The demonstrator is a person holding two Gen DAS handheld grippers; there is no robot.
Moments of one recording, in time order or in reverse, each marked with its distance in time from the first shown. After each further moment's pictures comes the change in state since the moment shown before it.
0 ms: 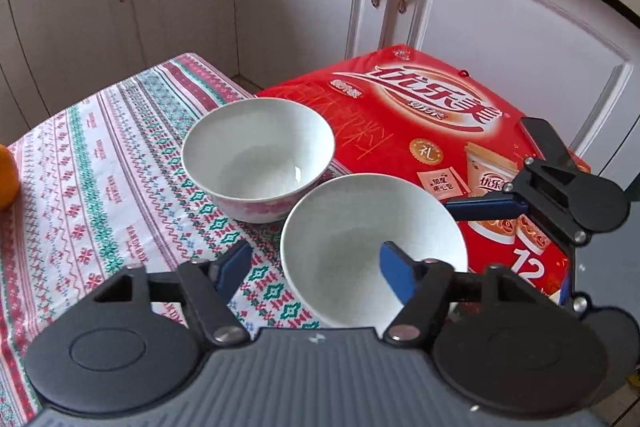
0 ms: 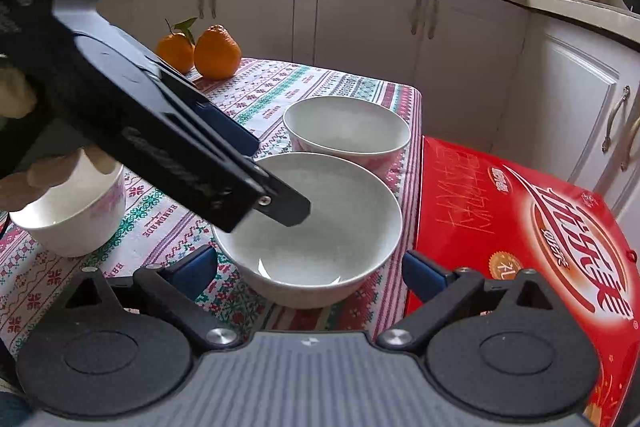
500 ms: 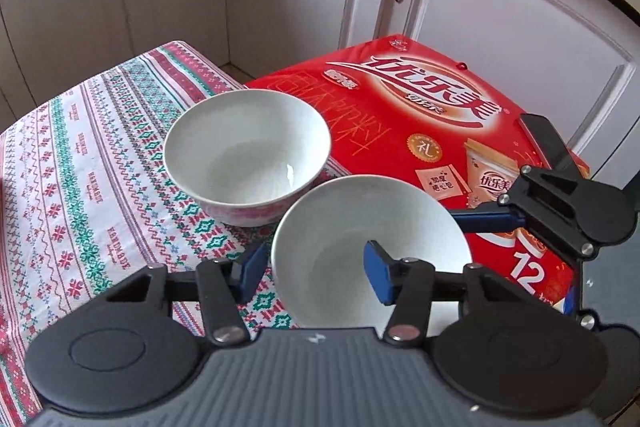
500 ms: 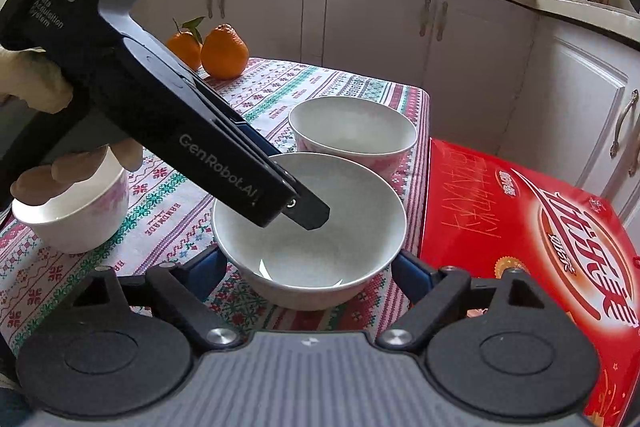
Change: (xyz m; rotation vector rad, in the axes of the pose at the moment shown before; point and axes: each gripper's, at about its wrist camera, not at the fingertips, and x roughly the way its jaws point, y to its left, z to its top) left arm 0.016 0.003 0.007 -0.006 0.036 -0.040; right arm 0.002 -0.004 -0.001 -0.015 -0.001 0.026
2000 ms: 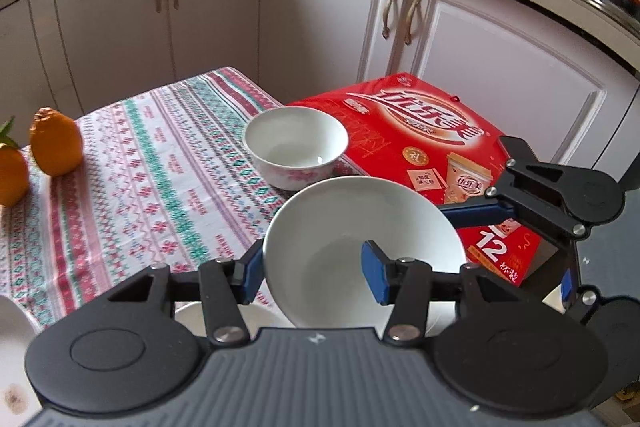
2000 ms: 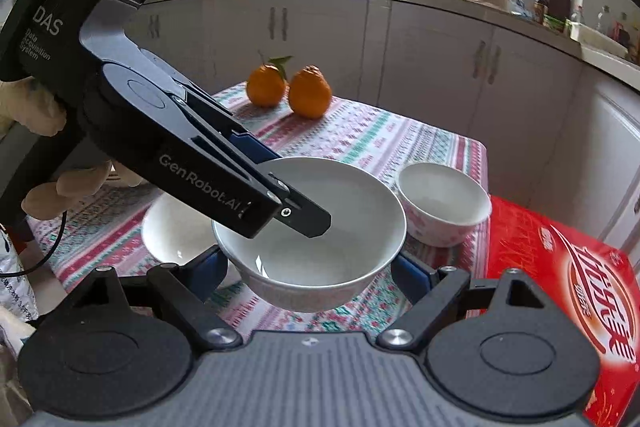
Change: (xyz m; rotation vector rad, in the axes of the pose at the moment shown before) left arm -0.117 0.004 -0.051 -0.060 -0.120 0.063; right arm -0.064 0.076 0.039 -0.089 -0.049 0.110
